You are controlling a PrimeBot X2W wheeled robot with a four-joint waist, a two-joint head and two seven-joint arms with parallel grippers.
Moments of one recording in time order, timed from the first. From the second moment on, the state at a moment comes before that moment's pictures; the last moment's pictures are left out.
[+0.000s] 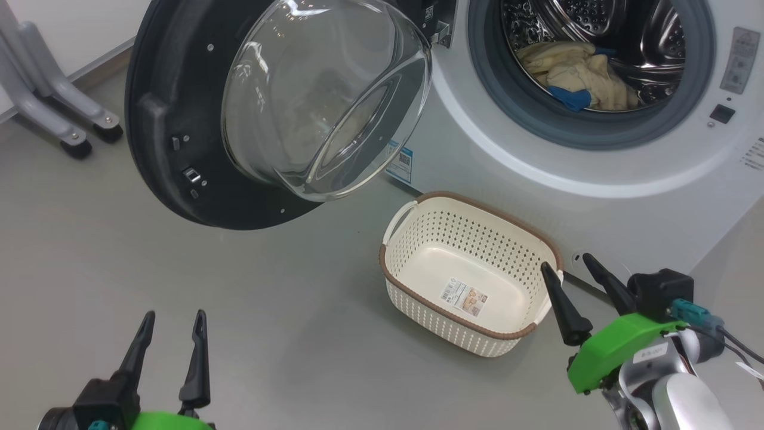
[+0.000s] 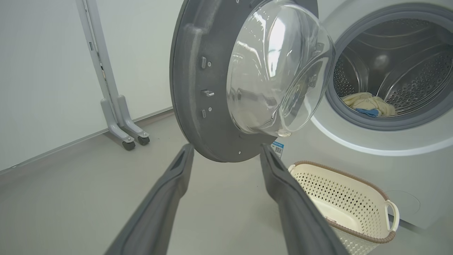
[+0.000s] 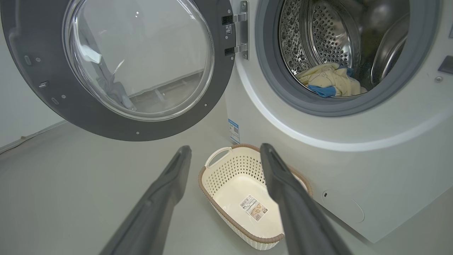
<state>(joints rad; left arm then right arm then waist) 0.02 0.30 -0.26 0.07 -0.36 0.16 -0.24 -0.04 -0.03 0.06 0.10 0.17 0.13 0.05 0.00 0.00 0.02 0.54</state>
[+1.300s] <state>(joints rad) -0.51 0.35 0.18 -0.13 -1.53 0.02 0.16 -0.04 -0.03 0.04 0.13 0.17 0.13 0.03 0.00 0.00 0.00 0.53</state>
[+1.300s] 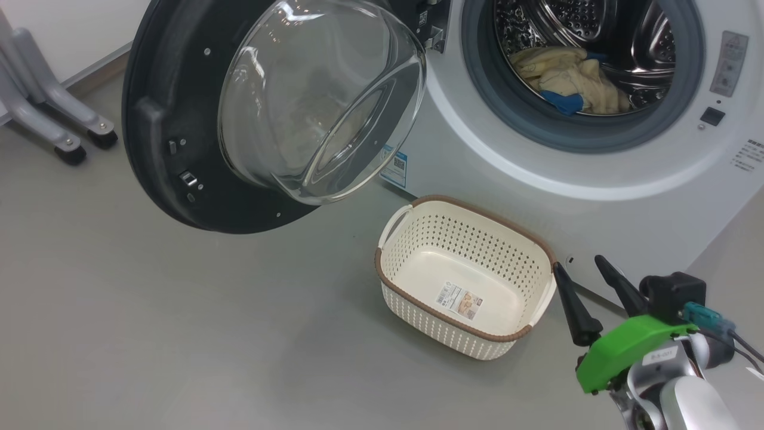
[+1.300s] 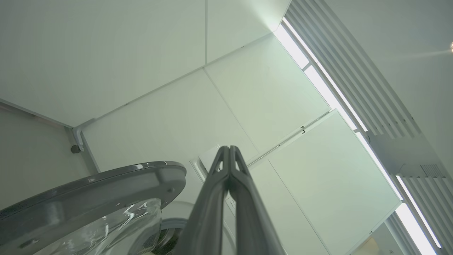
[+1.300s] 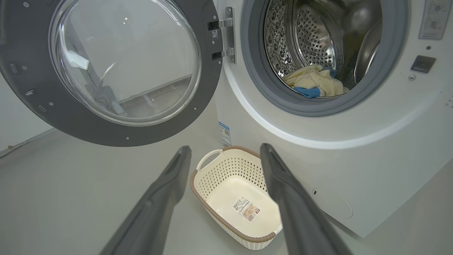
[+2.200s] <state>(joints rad) -0.75 0.45 0.31 0.71 -1.86 0.06 0.53 0.02 -0.03 0.01 0.08 0.17 0.13 0.05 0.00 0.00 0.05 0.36</state>
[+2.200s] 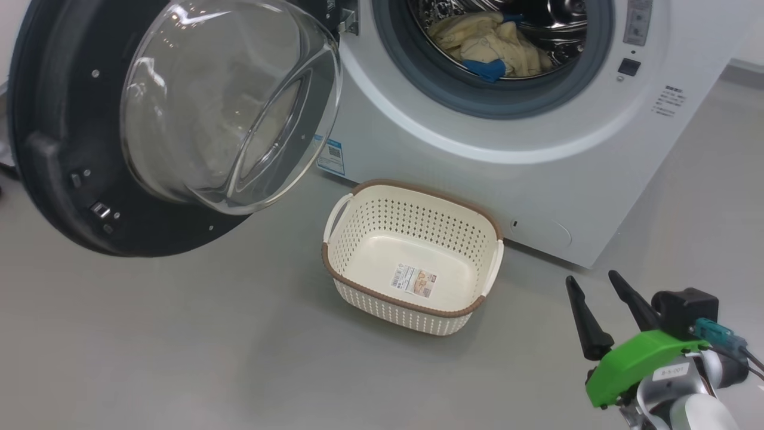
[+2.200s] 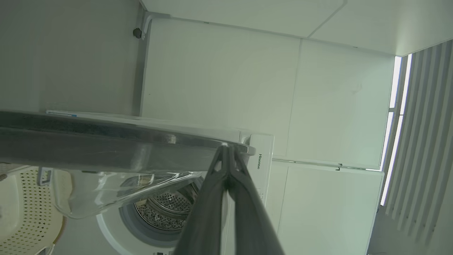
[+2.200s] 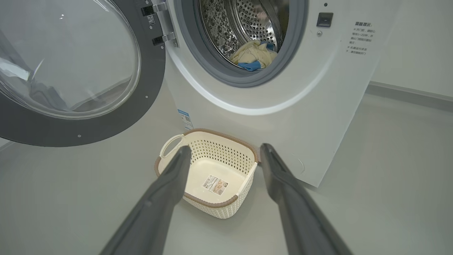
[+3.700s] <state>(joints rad) -0.79 0.52 0.35 1.07 -1.77 -0.08 0.44 0.03 -0.03 0.01 0.00 0.16 0.13 0.11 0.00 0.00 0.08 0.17</state>
